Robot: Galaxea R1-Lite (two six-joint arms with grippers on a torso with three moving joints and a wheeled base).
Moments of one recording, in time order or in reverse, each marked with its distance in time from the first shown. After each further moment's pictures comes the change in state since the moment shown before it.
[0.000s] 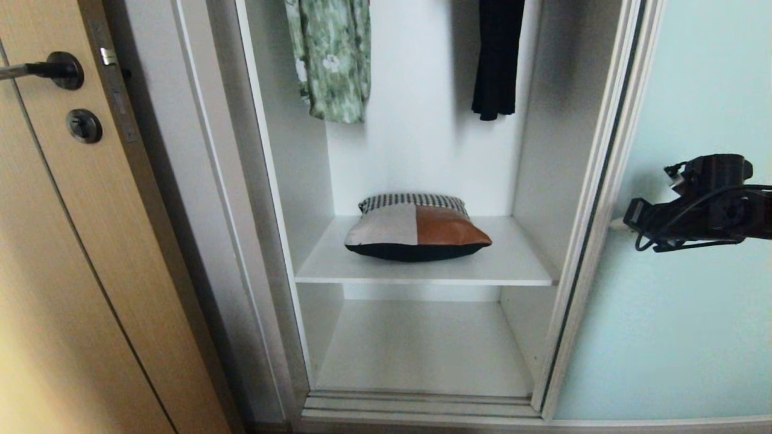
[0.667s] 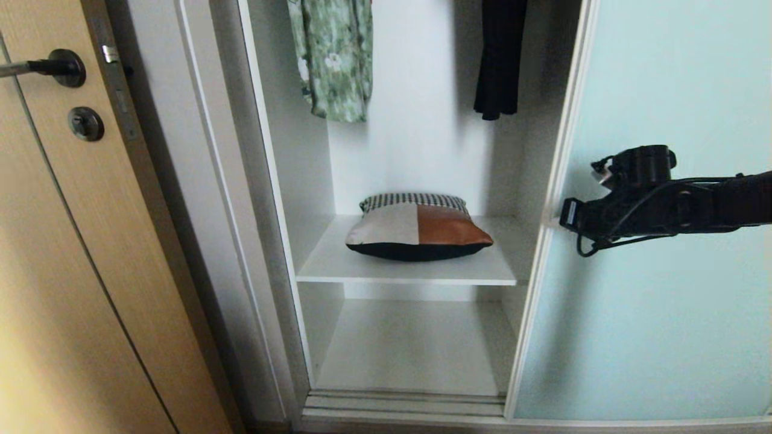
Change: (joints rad) left arm 0.000 0.000 0.000 0.000 0.000 0.000; right arm 0.247 -0.088 0.082 0.003 -0.099 0.008
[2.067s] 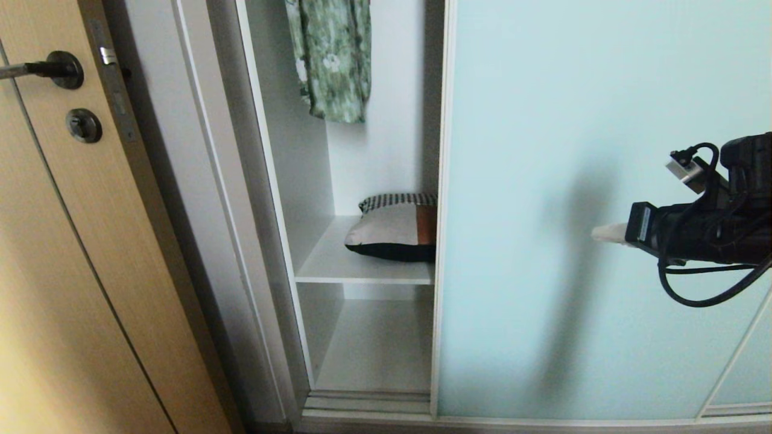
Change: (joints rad) left arm 0.000 0.000 0.000 0.000 0.000 0.000; right arm 0.001 -0.493 0.509 -0.080 0.069 -0.008
